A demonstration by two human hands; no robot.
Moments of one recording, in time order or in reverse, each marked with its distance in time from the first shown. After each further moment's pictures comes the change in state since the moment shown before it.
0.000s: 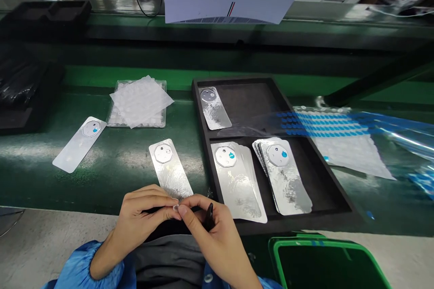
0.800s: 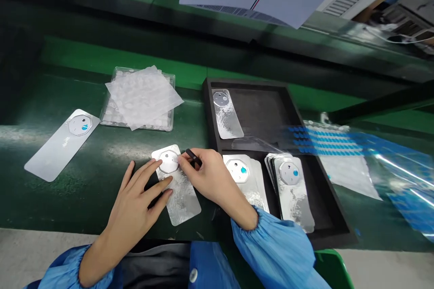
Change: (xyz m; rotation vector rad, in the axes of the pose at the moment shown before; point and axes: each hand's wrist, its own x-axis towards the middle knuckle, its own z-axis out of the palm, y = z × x) left_hand 0.004 -0.033 -0.021 0.830 -0.068 -0.051; right_hand 0.120 -0.037 -0.009 -0.583 -0.027 -0.182
